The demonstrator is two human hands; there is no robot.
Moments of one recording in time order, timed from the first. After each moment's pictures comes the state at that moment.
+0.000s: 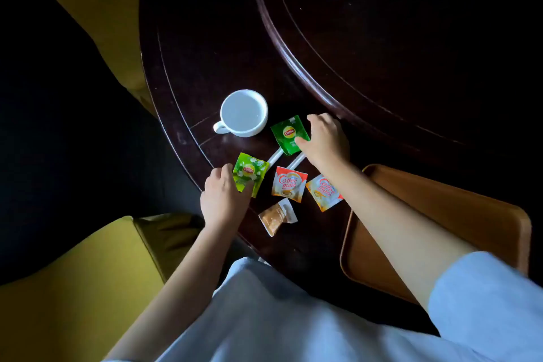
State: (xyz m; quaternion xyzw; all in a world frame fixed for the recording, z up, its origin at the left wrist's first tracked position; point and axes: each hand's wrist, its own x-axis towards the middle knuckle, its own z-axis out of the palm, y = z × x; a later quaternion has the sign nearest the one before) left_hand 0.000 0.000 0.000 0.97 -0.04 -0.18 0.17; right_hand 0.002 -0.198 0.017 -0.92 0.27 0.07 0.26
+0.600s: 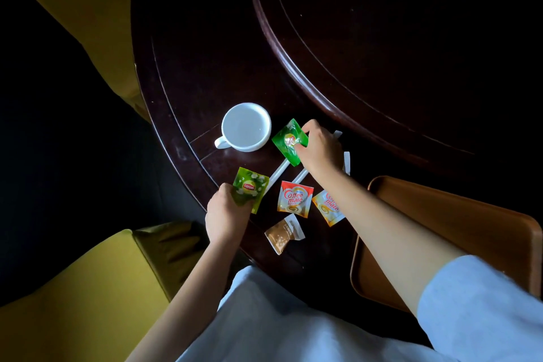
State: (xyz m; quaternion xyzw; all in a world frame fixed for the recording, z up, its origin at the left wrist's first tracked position) left_hand 0.012 0.001 -0.008 0.94 0.05 -0.22 0.26; right_hand 0.027 -0.193 -0.003 -0.90 0.32 0.06 0.27
